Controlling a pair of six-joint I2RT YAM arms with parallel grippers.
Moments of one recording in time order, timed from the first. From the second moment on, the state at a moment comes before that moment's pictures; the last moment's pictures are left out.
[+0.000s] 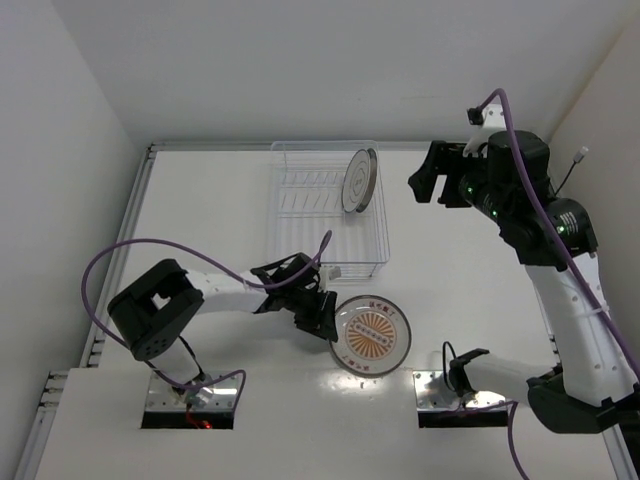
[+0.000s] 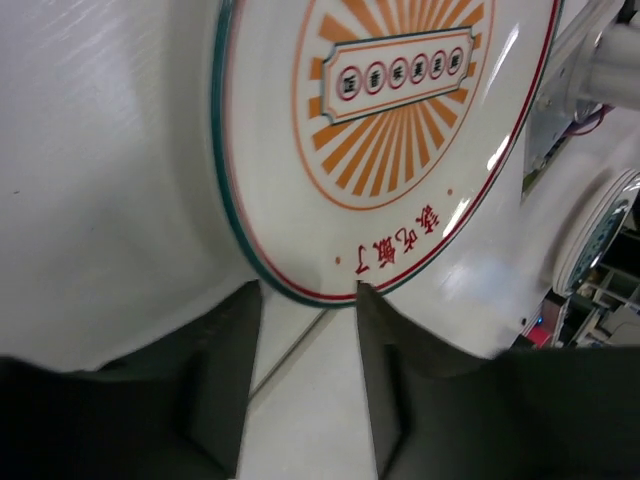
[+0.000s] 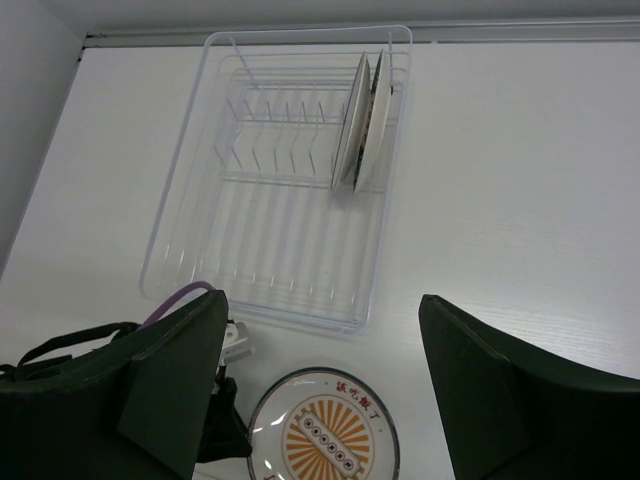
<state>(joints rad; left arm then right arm) -0.86 1.61 0.72 -0.08 0.52 -0.63 0.36 1.17 1.67 -0.92 0.08 0.29</state>
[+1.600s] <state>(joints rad) -1.11 1.57 0.45 0.49 0.12 -1.44 0.35 0.84 1.51 -0.97 0.10 0.35</state>
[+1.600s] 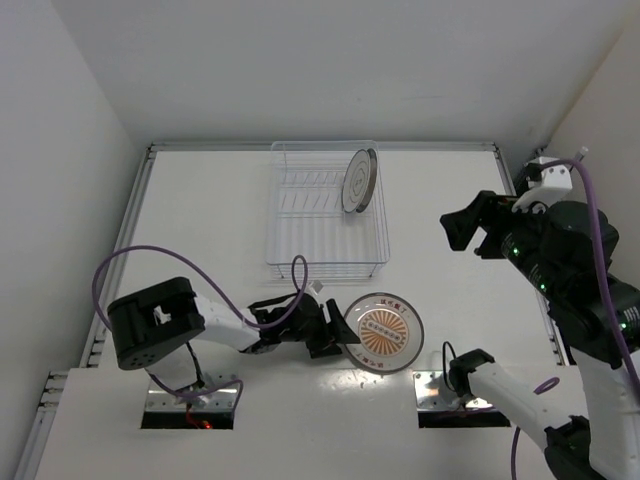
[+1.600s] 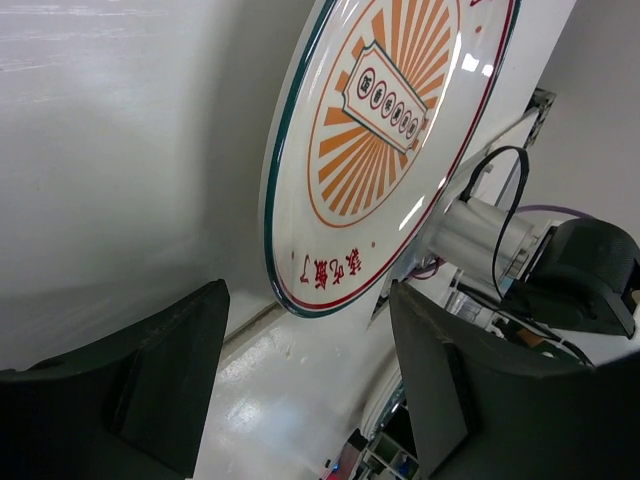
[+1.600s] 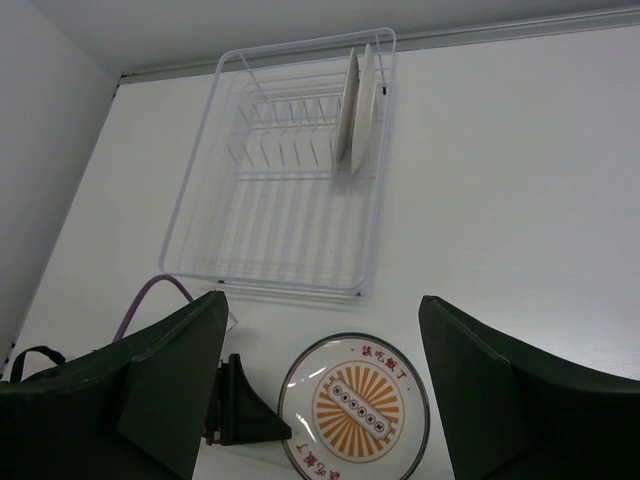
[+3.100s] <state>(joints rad) -1.15 1.07 1.11 -0.29 -0.17 -1.10 0.35 0.77 1.52 -1.04 0.16 0.37</state>
